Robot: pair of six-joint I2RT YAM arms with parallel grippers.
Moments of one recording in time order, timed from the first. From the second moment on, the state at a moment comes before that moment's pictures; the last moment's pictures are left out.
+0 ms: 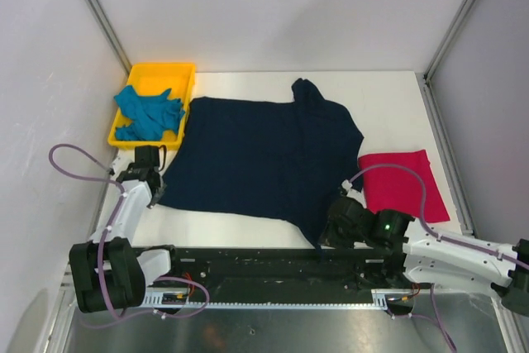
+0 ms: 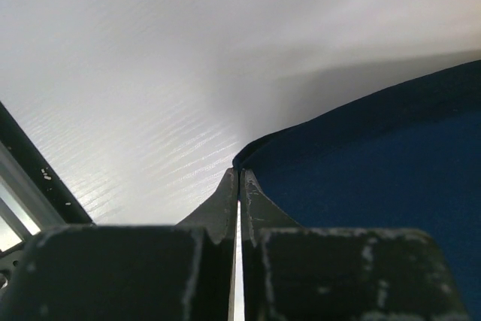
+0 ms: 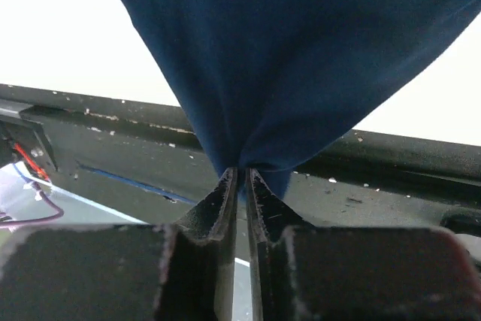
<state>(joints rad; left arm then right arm) 0.13 1.12 0.66 -0.71 -0.50 -0.84 1.07 0.80 0.51 -0.69 0.11 1.24</state>
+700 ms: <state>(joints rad) 0.17 1.16 0.70 -0.72 -0.51 -0.80 0.95 1.04 0.69 -0.64 0.17 1.17</state>
